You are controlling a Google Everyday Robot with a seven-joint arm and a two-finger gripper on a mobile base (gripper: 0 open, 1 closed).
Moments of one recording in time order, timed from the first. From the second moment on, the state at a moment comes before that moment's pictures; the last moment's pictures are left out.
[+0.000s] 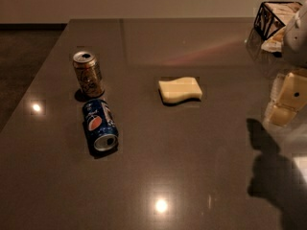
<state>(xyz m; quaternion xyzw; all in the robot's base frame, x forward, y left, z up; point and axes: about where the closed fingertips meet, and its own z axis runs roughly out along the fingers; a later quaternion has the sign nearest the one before) 0.438 -0.217 0.977 -0.60 0.78 -0.03 0.16</state>
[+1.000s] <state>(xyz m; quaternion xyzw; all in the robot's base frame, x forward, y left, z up) 0.461 -0.165 0.973 -0.68 0.71 -0.03 0.18</state>
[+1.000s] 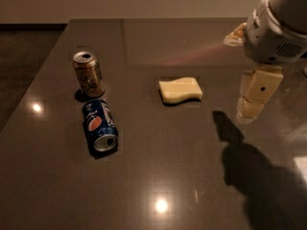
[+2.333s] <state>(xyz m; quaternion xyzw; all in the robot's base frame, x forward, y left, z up) 0.472 -0.002 0.930 -0.93 0.33 0.02 0.16</state>
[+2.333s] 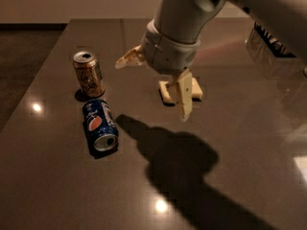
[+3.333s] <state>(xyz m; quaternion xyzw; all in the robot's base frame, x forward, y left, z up) 0.418 0.096 0.893 -0.99 0.08 0.03 0.12</state>
